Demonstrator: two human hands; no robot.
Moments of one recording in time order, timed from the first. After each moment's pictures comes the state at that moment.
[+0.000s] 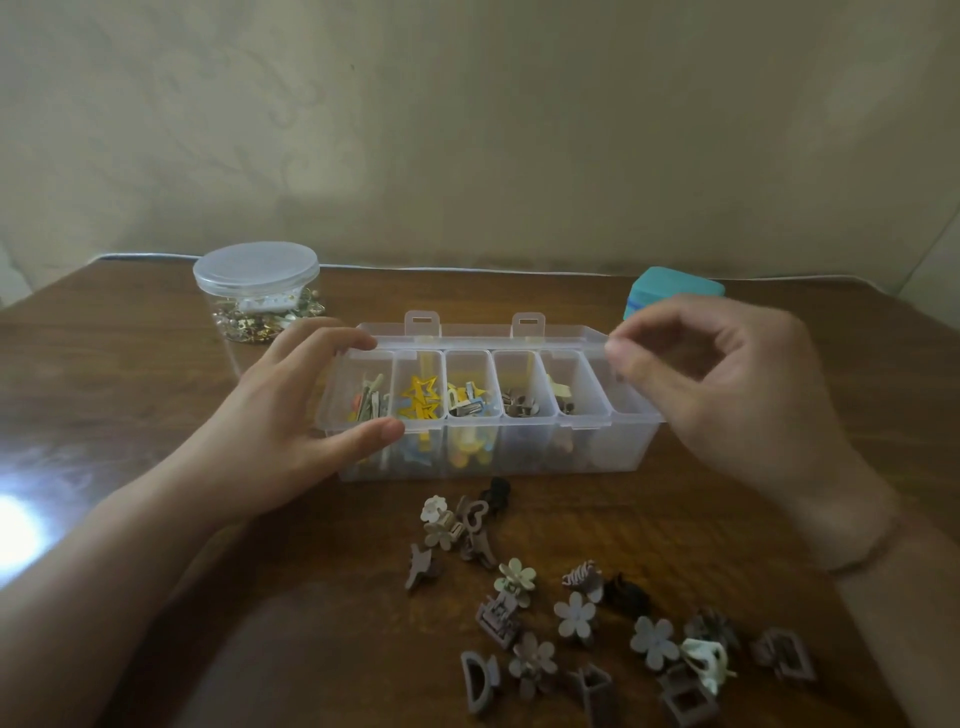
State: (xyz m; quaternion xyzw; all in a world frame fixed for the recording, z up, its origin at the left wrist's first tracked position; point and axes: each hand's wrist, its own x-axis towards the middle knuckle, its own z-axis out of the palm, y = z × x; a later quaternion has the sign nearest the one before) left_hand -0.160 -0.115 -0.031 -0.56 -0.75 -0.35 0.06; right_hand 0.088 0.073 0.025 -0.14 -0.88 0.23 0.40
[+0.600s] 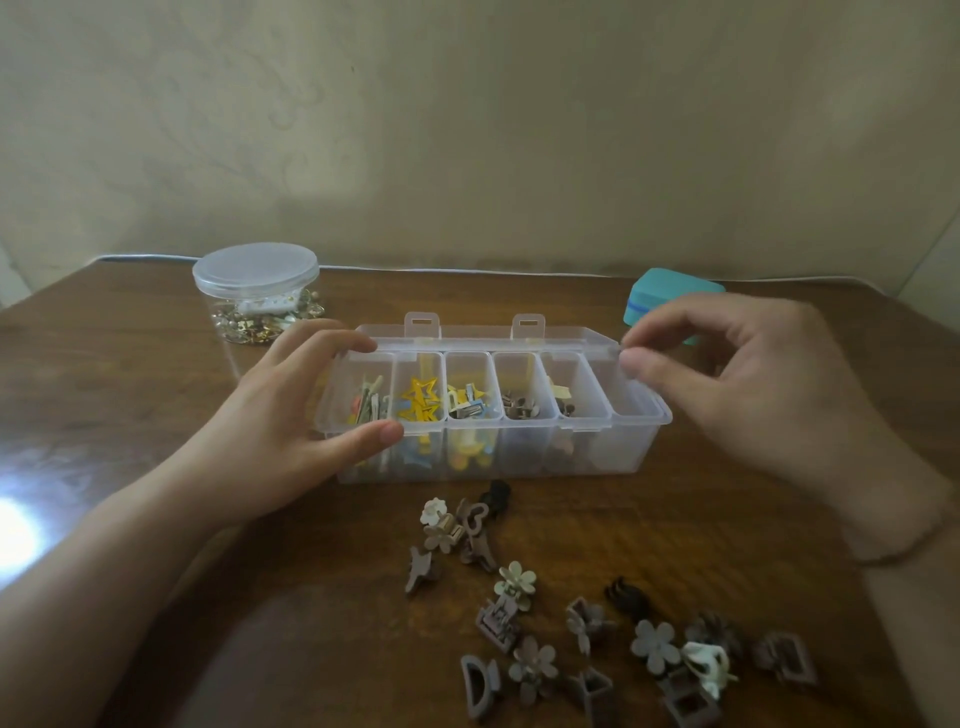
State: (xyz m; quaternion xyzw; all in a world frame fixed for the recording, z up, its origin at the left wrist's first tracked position) left_hand -0.161 -0.114 -0.032 -0.56 -0.75 -0.35 0.06; right_hand 0.096 0.081 0.038 -0.18 -0.90 0.19 0.35
